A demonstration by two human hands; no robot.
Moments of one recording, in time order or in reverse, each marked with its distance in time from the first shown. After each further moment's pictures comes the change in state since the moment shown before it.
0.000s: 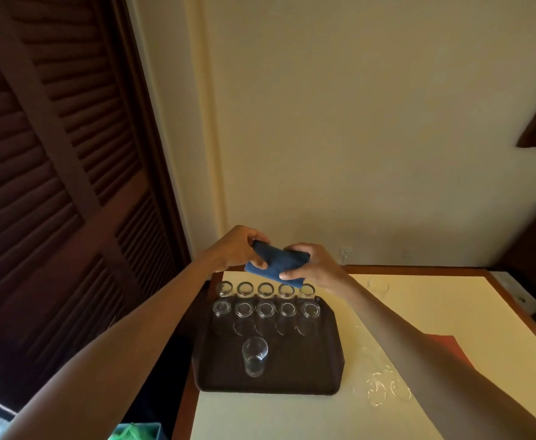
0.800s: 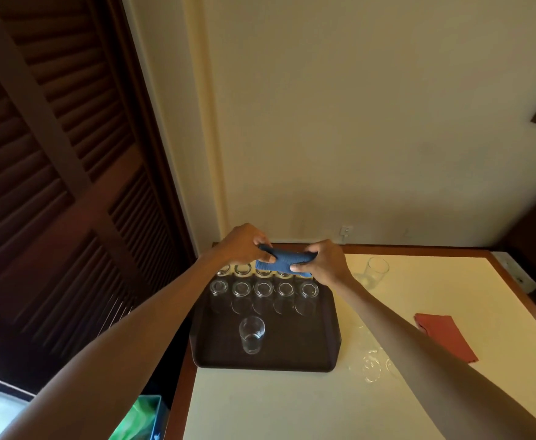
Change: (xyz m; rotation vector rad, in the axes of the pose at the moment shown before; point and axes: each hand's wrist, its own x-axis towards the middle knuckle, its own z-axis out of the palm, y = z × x) left_hand 0.008 -0.021 0.035 0.262 -0.042 0.066; right_hand -0.003 0.053 0.011 -0.273 0.186 0.038
